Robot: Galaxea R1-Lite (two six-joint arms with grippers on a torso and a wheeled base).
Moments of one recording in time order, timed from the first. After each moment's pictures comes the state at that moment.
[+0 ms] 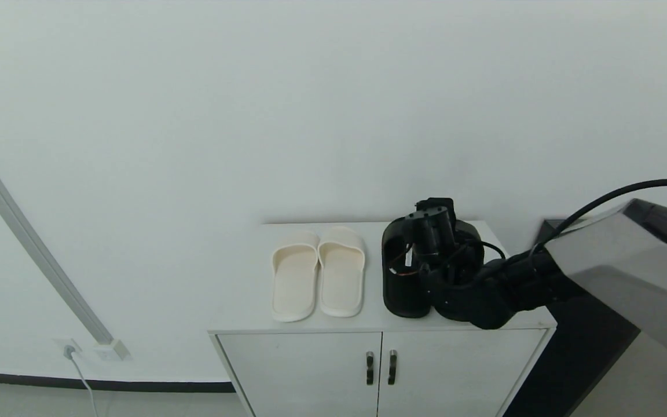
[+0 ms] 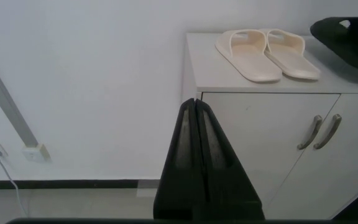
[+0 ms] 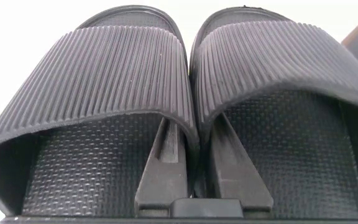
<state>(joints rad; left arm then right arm) 0.00 0.00 0.00 0.00 0.02 -0.03 0.67 2.19 -1.32 -0.52 -0.79 0.28</state>
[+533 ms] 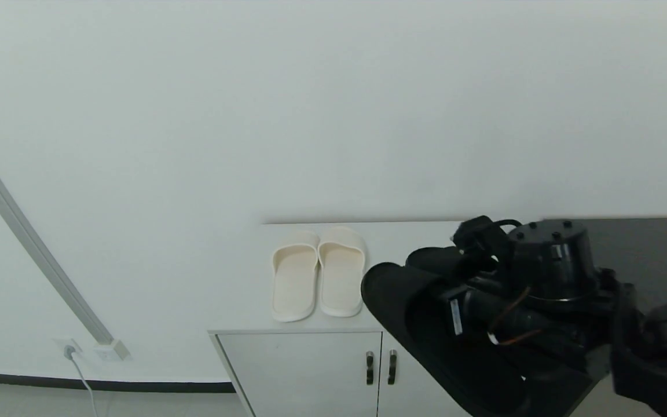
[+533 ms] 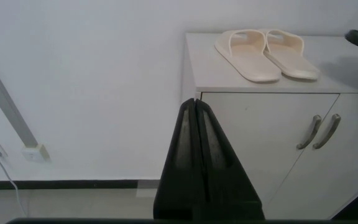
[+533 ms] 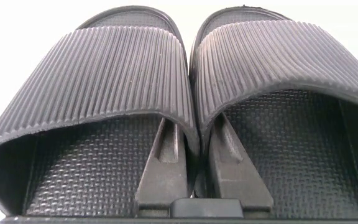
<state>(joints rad) 0.00 0.00 0.00 0.00 0.02 -0.03 0.75 1.68 -0.75 -0.51 -0.19 0.11</state>
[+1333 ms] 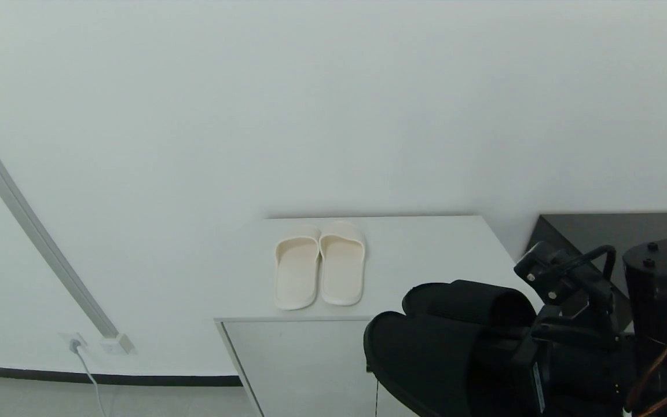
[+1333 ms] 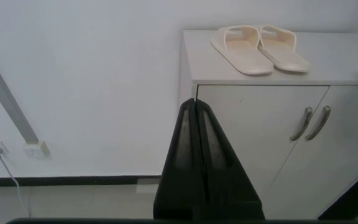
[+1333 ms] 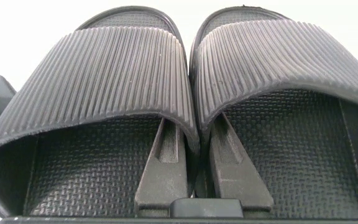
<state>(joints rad) 0.00 0.00 0.00 0.00 0.01 -0.03 0.78 1.41 -0.59 -0.39 0.07 0.11</state>
